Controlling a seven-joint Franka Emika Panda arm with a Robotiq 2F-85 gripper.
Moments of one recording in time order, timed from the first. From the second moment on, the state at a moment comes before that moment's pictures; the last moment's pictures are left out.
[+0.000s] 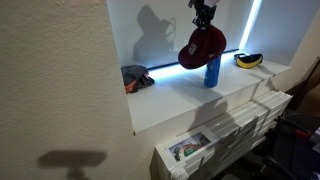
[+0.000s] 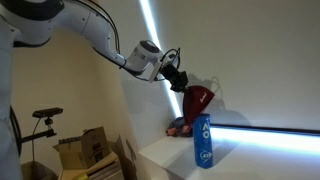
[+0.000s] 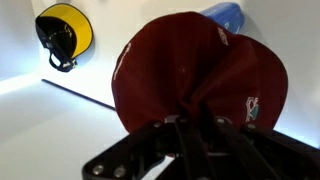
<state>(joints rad) 0.03 0.17 -0.13 -1.83 -0.55 2.01 0.35</state>
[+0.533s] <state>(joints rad) -0.08 -0.14 -0.15 -1.96 -0.56 2.17 0.26</state>
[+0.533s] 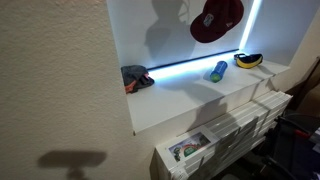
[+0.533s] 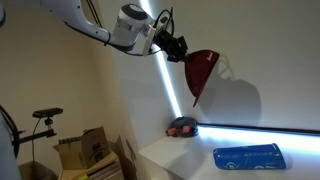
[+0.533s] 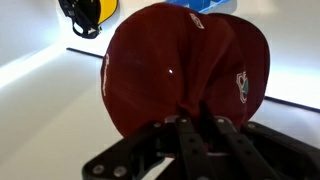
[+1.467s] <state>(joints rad) -0.27 -0.10 -0.33 -2.20 -0.19 2.91 0.31</state>
